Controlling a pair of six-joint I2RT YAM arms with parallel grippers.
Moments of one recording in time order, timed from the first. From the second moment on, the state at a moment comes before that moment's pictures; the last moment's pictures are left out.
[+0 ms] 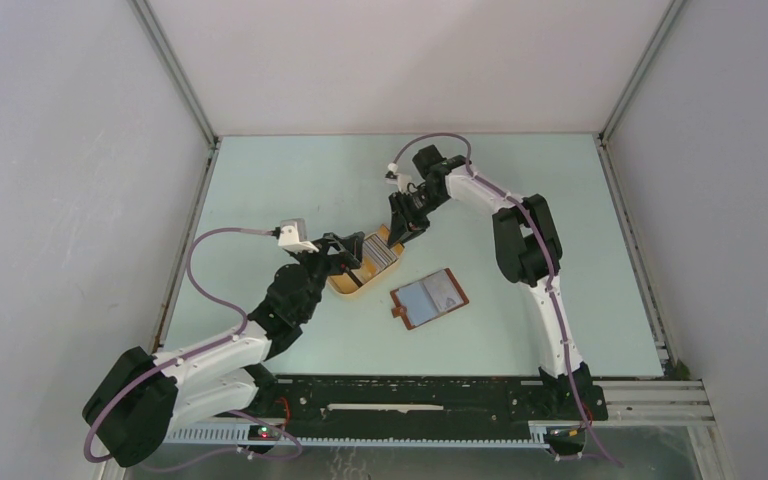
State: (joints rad) left arm -0.69 0.99 0.29 0.69 -0.43 -0.55; right arm 0.48 2.37 1.98 -0.88 -0.85 0.06
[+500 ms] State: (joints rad) left arm -0.69 0.99 0.29 0.69 -0.43 -0.55; right arm 0.47 2.36 1.98 -0.89 -0.85 0.06
